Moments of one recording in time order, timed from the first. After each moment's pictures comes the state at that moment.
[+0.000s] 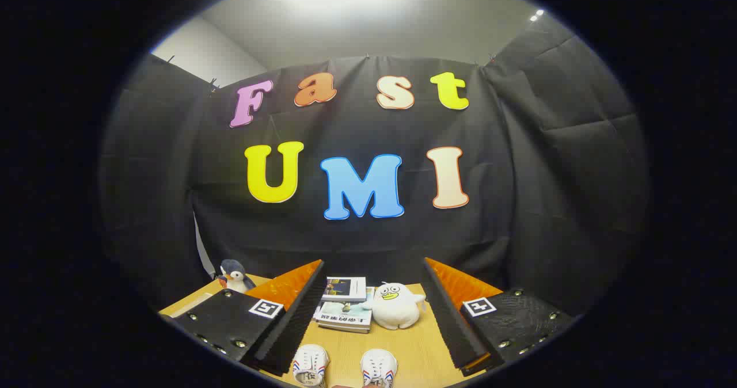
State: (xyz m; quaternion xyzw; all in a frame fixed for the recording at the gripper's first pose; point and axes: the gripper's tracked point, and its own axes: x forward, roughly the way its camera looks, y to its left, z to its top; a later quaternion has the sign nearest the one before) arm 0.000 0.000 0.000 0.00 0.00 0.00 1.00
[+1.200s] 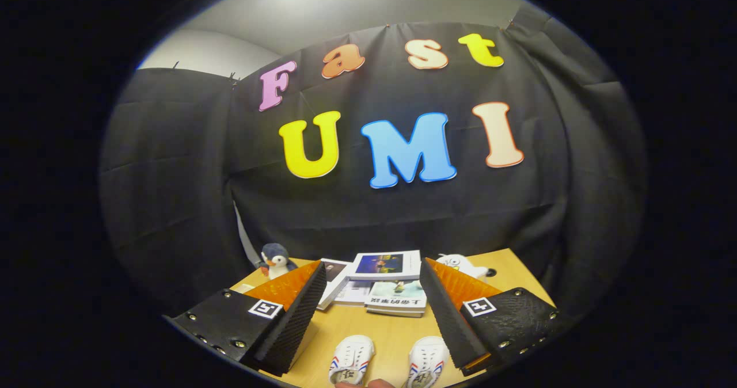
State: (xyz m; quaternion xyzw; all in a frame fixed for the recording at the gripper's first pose) arm 0.038 0.092 -0.074 0.05 0.08 0.14 0.98
